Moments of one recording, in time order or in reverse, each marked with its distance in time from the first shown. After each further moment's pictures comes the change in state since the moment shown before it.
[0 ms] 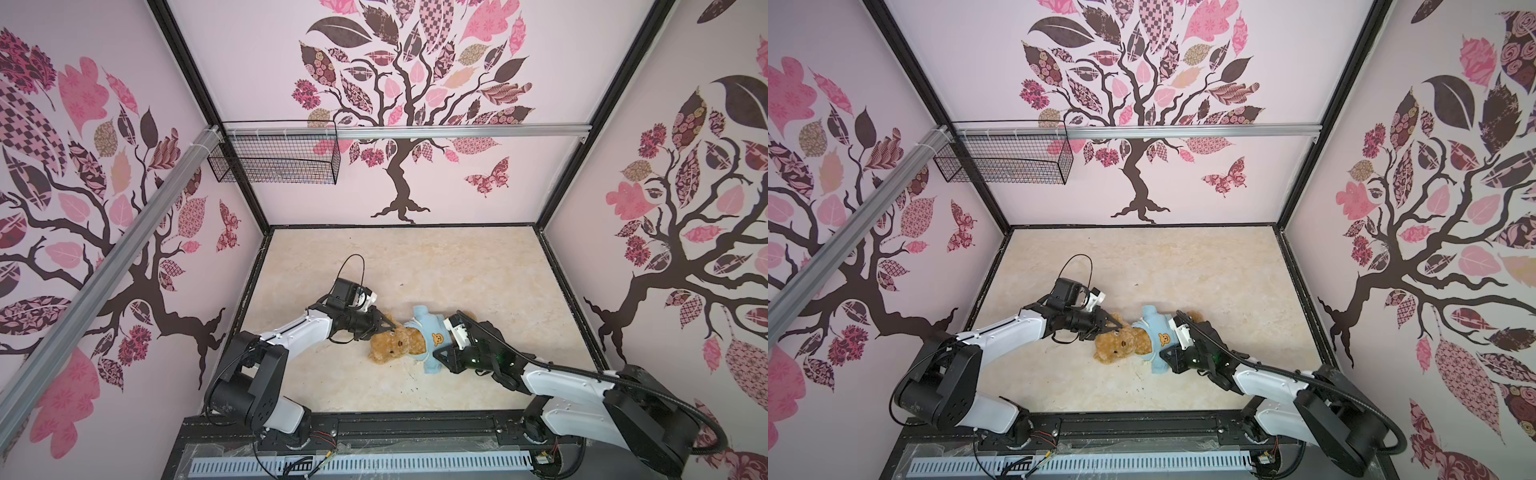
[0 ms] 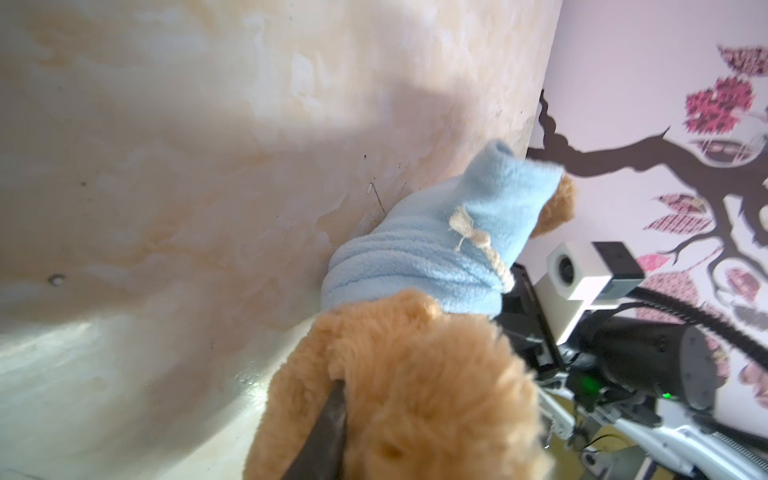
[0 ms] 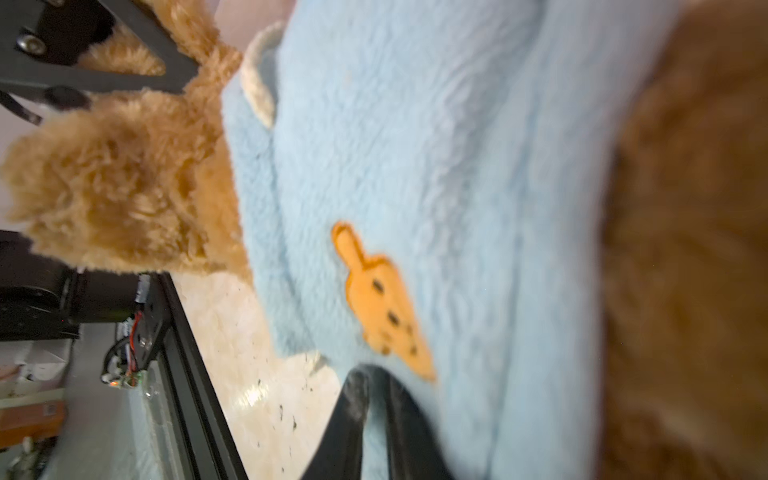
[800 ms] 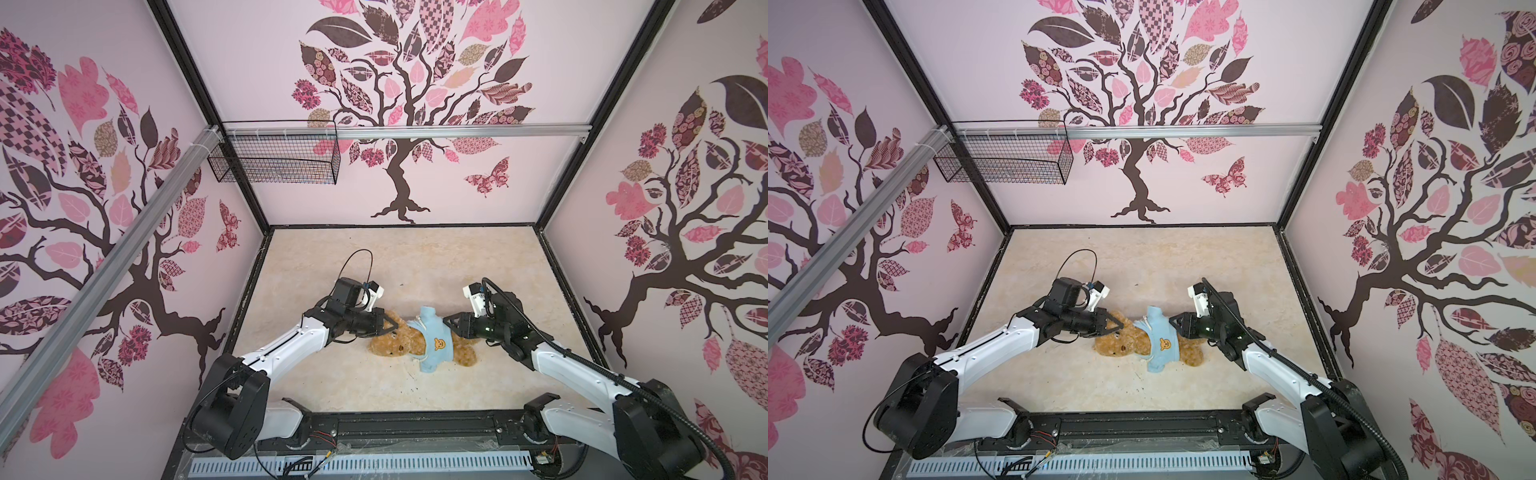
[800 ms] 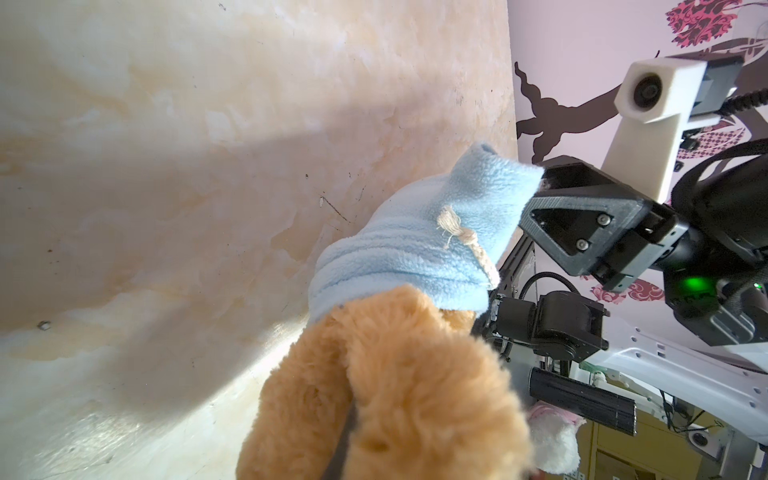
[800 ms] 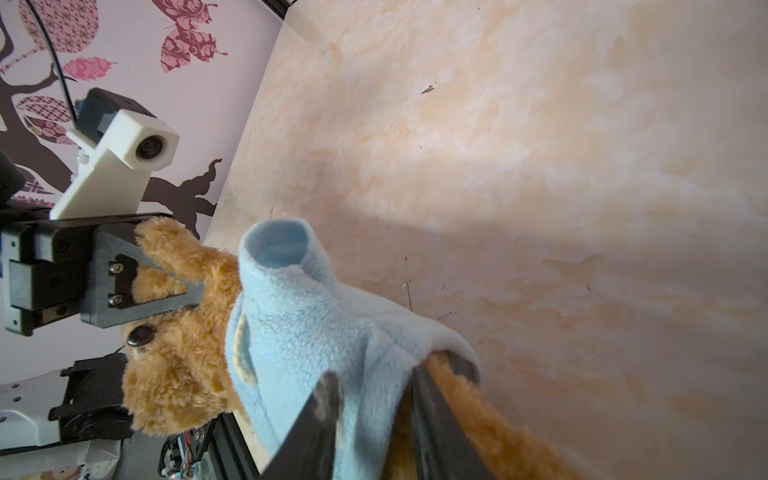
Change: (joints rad) left arm -0.079 -0.144 0.000 -0.016 -0.101 0.155; right arm -0.299 0.019 0.190 -0.112 -0.188 0.035
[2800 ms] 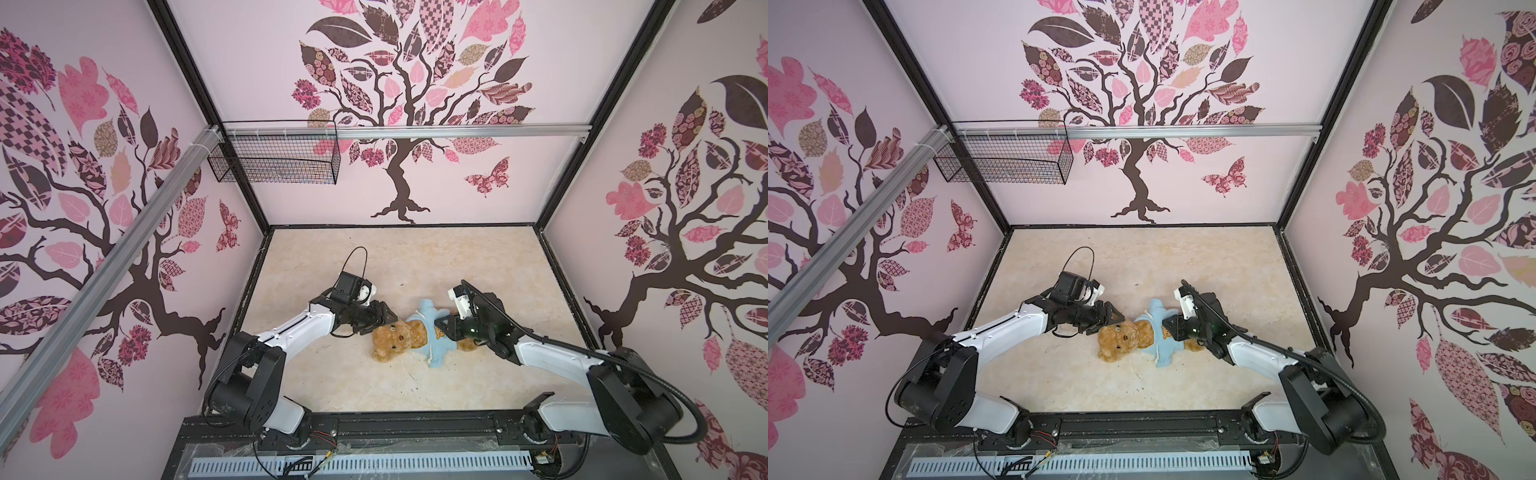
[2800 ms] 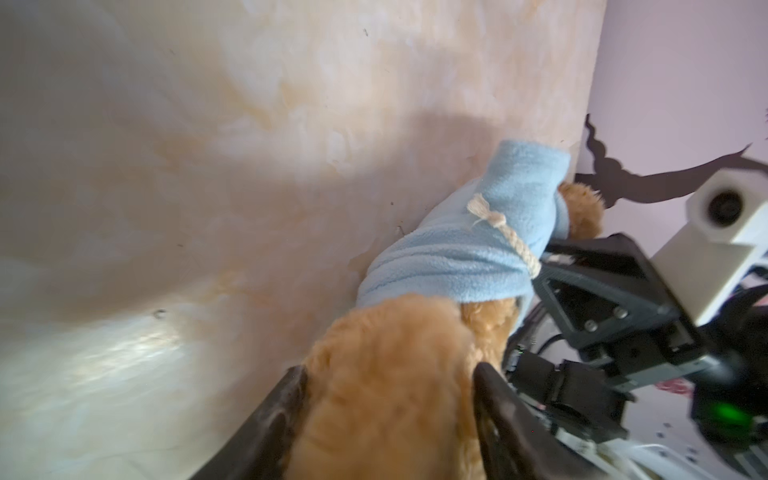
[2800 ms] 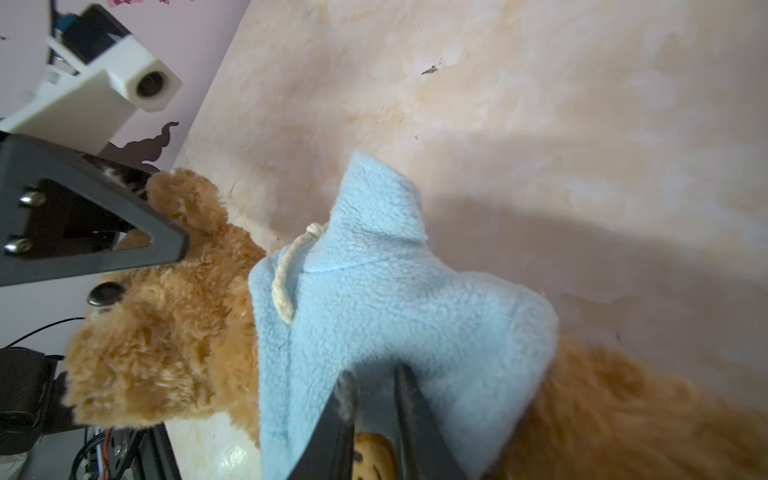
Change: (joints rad) left arm 0.060 0.129 0.105 -0.124 -0.128 -0.070; right arm 0.111 0.228 0.070 0.107 0.123 -0.105
